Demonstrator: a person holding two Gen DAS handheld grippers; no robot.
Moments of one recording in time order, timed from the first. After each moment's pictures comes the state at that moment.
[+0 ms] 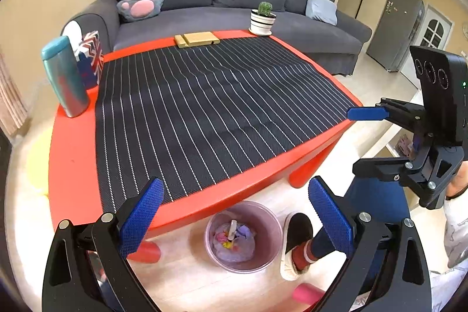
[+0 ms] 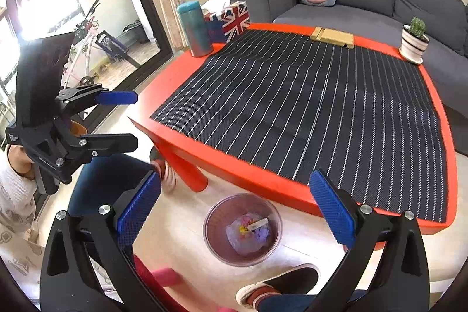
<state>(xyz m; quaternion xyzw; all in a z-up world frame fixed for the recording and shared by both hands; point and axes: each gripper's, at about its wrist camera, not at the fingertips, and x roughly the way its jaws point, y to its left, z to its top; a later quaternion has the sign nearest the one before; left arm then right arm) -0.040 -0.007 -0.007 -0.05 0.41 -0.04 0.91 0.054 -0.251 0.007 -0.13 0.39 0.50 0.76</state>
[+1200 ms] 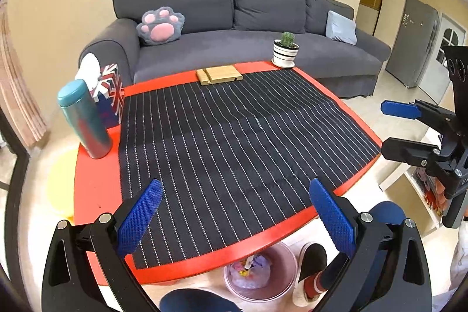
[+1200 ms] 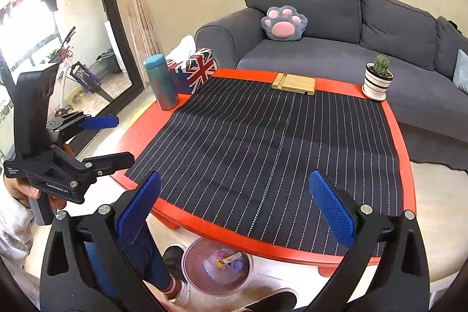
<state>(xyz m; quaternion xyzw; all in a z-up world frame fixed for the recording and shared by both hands) 0.006 0.007 0.038 -0.04 0.38 0.02 0.92 0.096 -0.250 0.075 -0.11 0.34 0.45 0.82</state>
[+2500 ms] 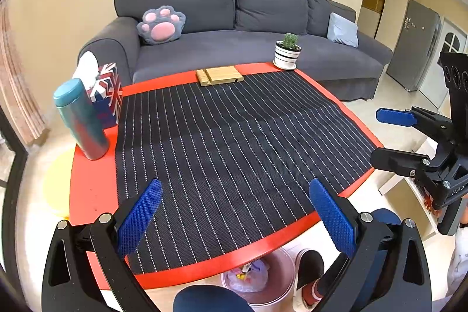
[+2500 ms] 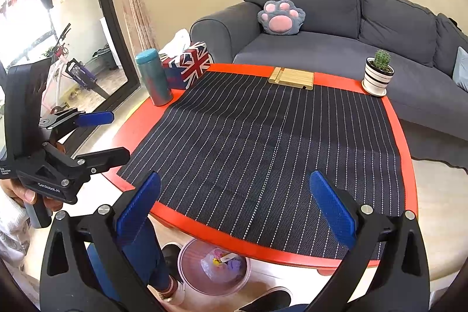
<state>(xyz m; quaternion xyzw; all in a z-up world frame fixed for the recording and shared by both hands) 0.016 0.006 0.034 -0.05 0.38 0.02 0.92 0.105 -0.240 0.066 -0.11 0.35 0.44 0.82</state>
